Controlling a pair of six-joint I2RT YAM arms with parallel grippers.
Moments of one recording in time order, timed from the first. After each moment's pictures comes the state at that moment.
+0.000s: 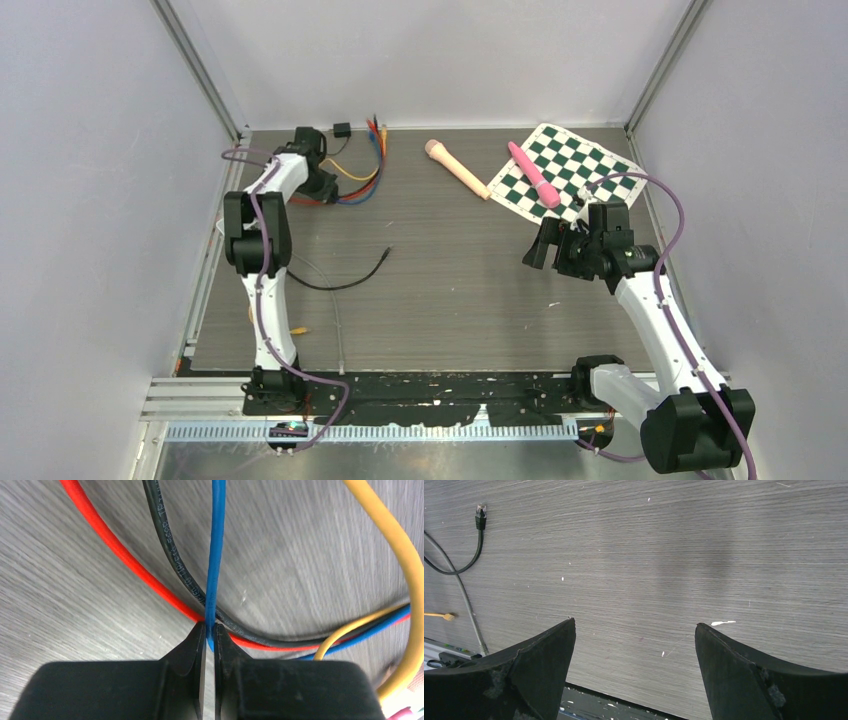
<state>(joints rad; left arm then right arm) -0.05 2.23 1.76 -0.70 -0.08 -1.09 0.06 0.99 0.82 -0.70 -0.28 0.33</state>
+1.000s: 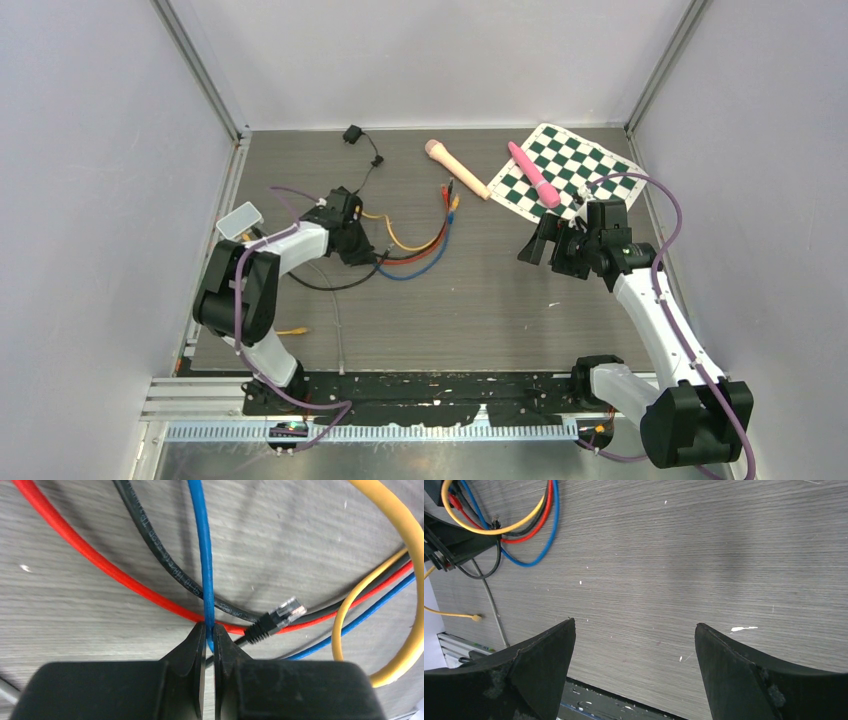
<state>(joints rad) -0.33 1.68 0.94 -0.32 0.09 -0.73 0.06 1.02 0.81 -0.66 -0.33 0.40</state>
